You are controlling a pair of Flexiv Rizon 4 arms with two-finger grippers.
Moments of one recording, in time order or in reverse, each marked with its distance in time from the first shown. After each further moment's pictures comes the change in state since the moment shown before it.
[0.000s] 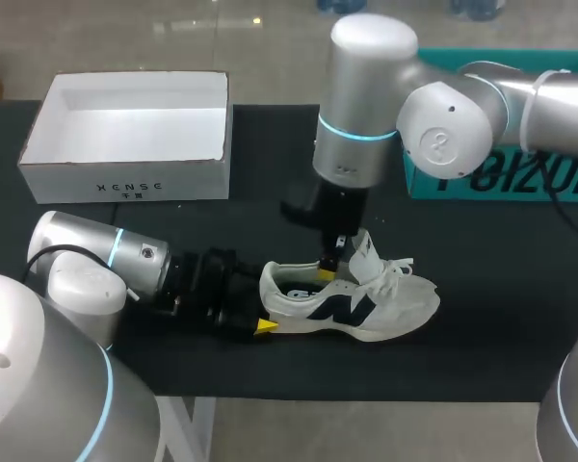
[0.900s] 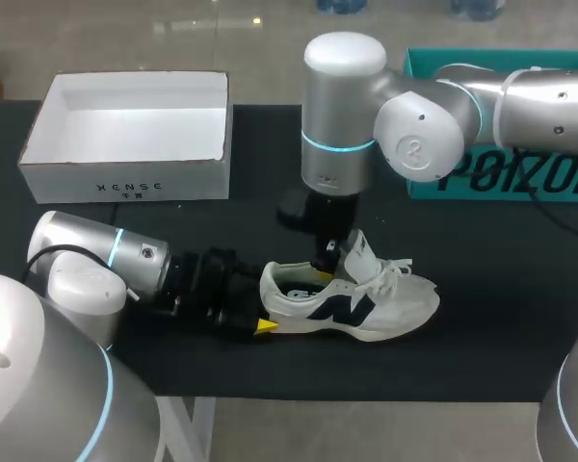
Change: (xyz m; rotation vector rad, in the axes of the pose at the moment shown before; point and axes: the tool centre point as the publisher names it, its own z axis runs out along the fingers) left arm 0.000 0.000 0.000 0.000 0.000 0.000; right arm -0.030 0.003 0.033 0.076 -0.041 0.089
